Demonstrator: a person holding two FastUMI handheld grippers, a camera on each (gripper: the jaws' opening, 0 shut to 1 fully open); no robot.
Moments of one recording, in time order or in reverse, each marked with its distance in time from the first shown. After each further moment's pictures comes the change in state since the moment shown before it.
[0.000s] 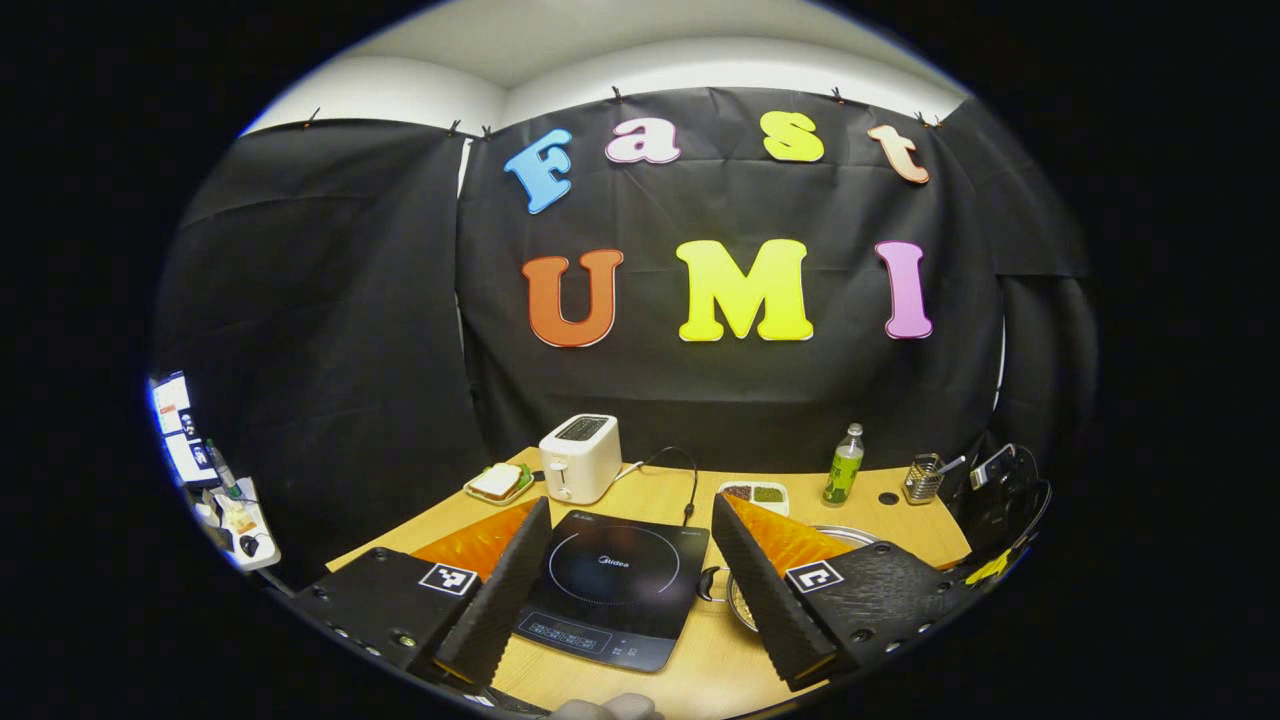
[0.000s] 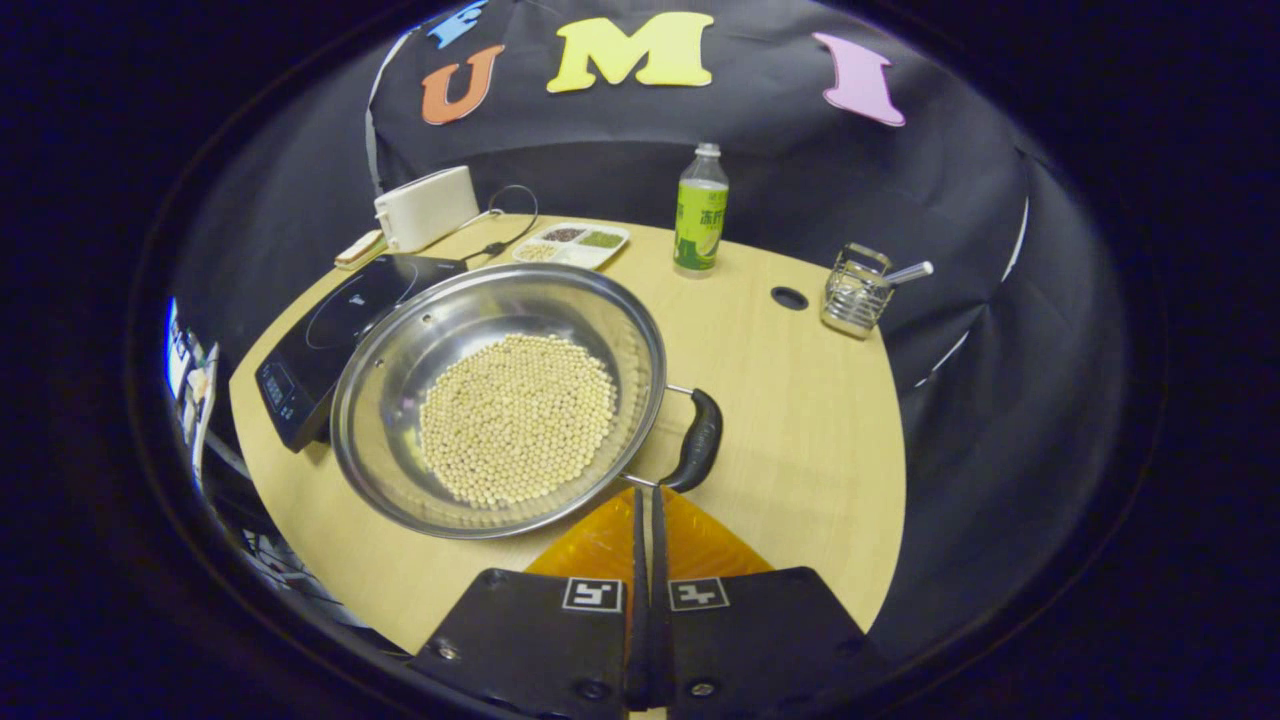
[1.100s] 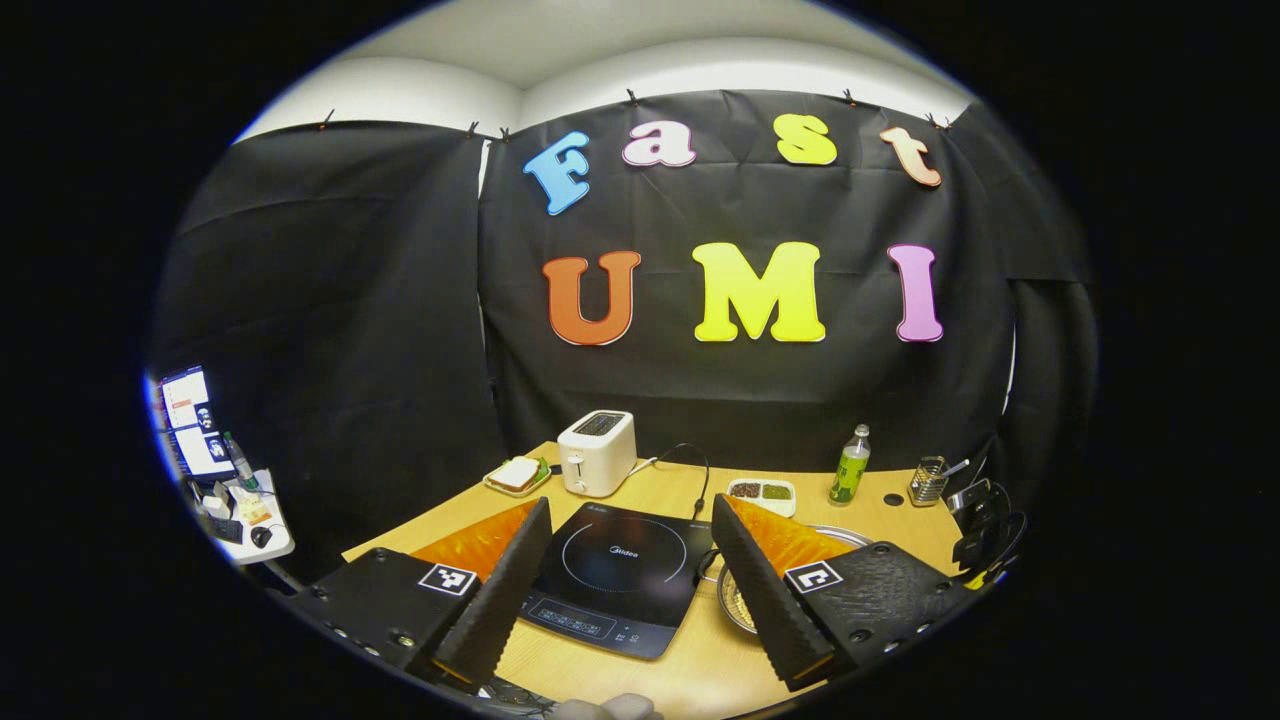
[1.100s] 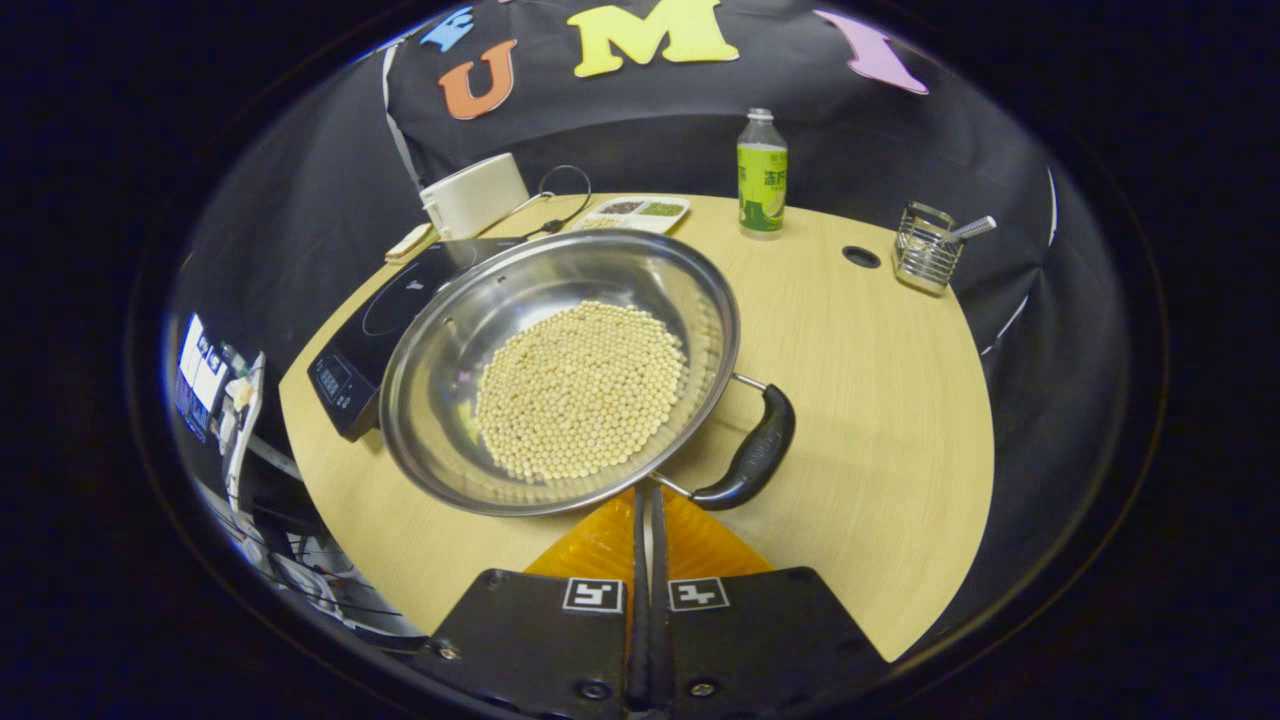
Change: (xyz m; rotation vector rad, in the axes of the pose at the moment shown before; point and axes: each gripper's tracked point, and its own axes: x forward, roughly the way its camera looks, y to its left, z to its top) left arm -0.027 0.000 0.004 -0.009 0.007 0.090; right arm 0.018 0.045 -0.030 0.048 0.092 0.218
